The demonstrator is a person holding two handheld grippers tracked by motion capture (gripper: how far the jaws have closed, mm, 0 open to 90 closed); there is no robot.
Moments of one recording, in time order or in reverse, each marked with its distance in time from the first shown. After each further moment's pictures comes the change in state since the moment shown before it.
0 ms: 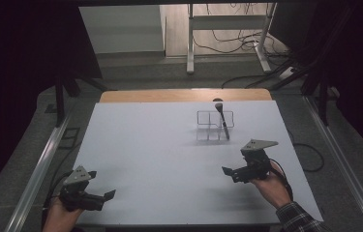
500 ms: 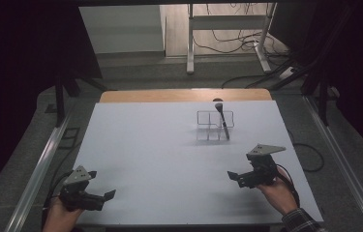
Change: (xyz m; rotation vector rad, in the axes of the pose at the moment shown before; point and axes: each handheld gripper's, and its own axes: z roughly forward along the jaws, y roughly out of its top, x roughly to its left) left arm 0.000 0.000 0.000 -0.001 0.001 0.000; right arm 0.000 -0.015 -0.014 0.003 -0.008 0.026
